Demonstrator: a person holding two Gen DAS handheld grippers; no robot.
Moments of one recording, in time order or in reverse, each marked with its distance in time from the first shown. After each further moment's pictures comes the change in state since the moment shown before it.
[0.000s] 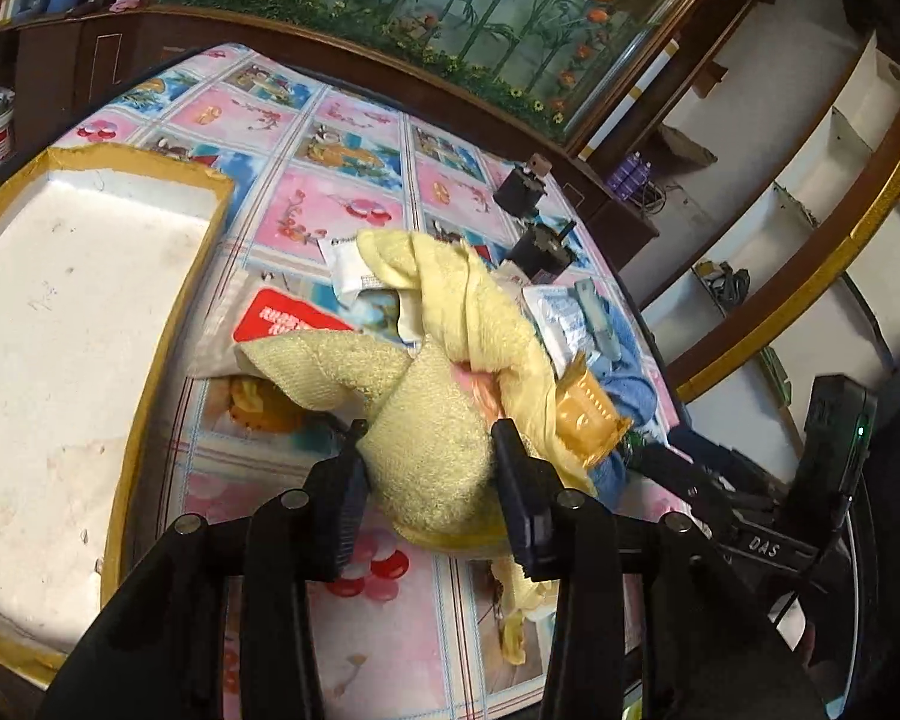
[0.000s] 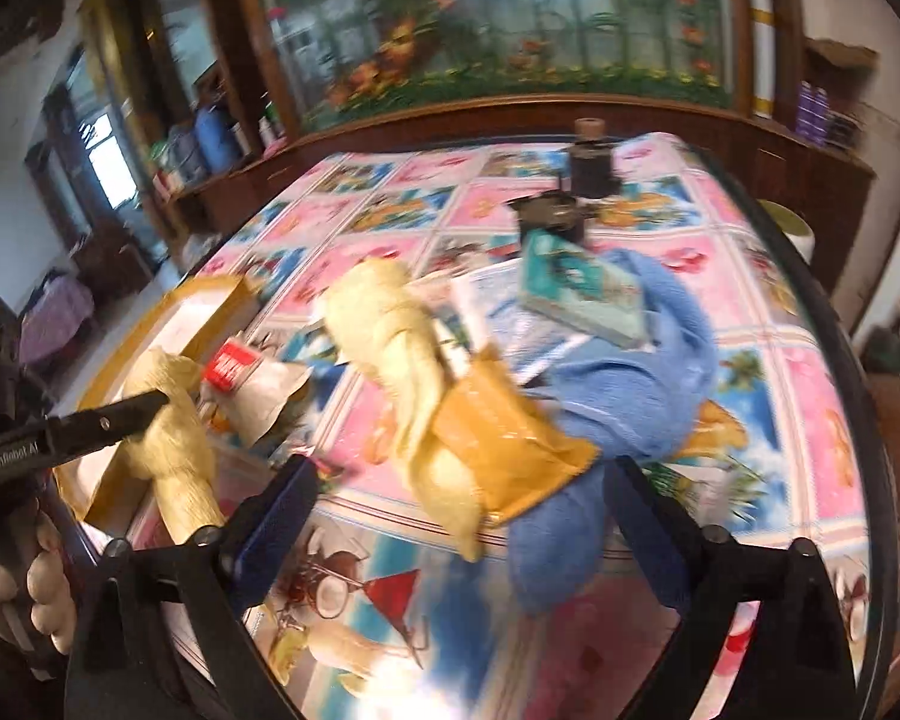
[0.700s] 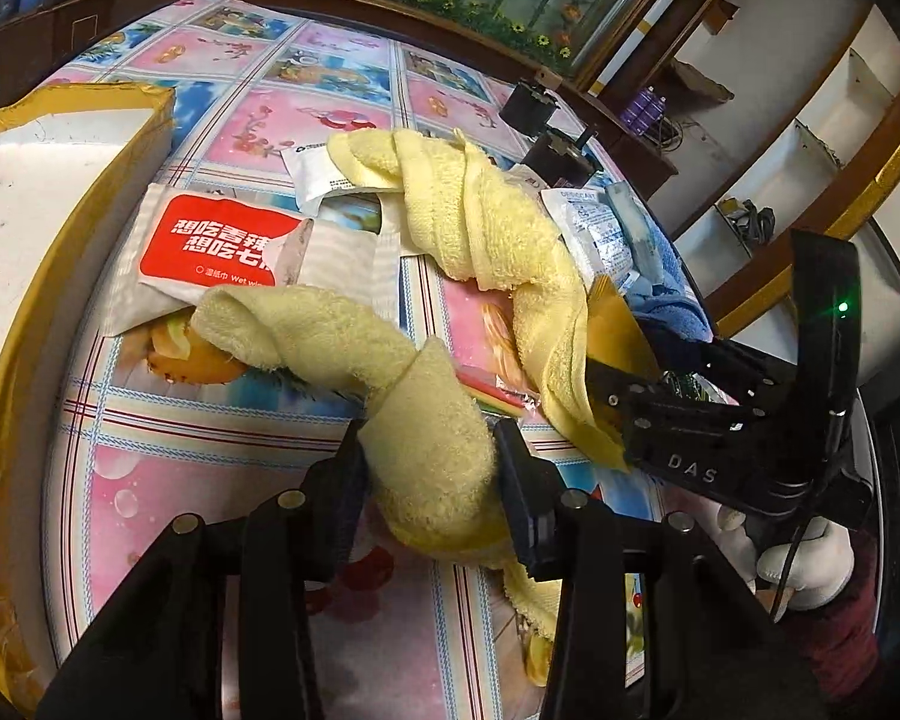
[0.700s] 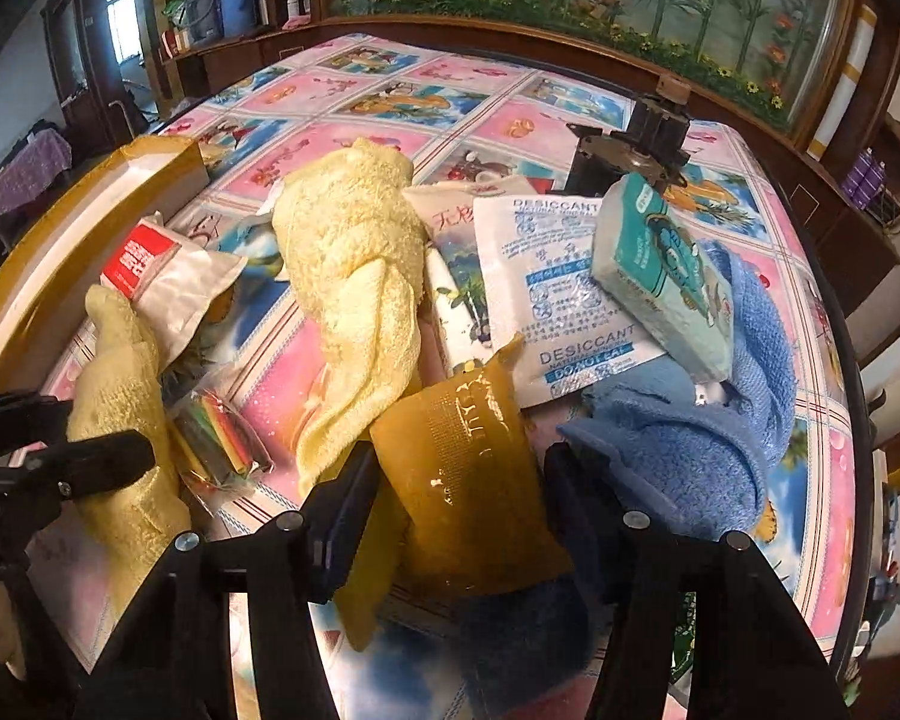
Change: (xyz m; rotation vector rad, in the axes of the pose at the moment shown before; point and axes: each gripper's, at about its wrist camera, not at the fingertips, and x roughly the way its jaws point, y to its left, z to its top) left arm 0.053 -0.014 -0.022 0.054 0.104 0.054; right arm 0.087 0.012 0.010 -0.242 0.213 -0.123
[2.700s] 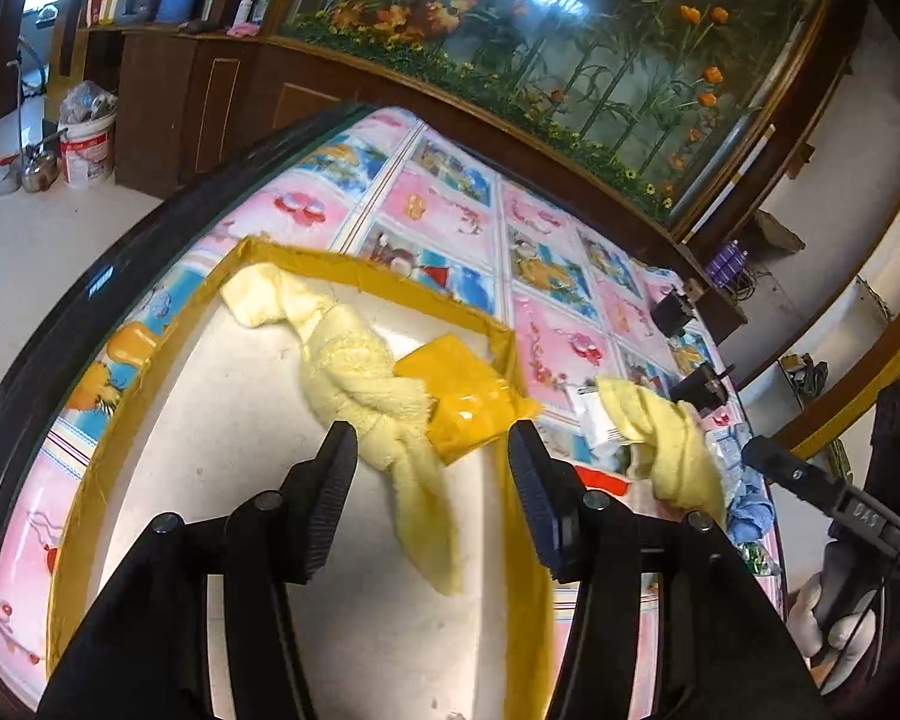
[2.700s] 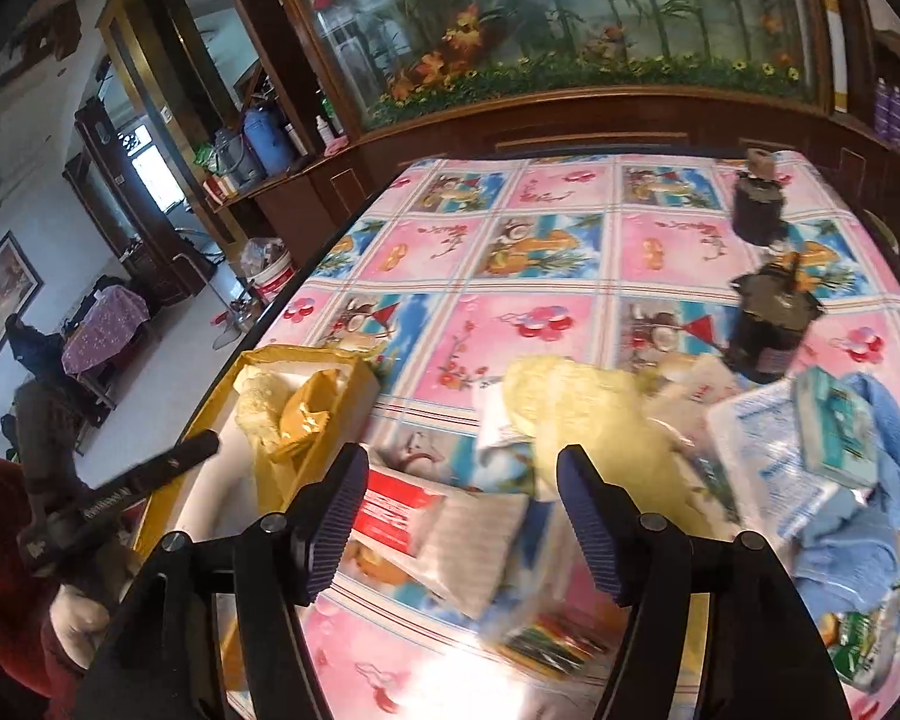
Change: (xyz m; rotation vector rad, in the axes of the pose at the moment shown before) left arm -0.102 0.153 0.065 -0.164 -0.266 0.125; right arm -0.058 0.052 0.079 0.273 -0.211 0.273
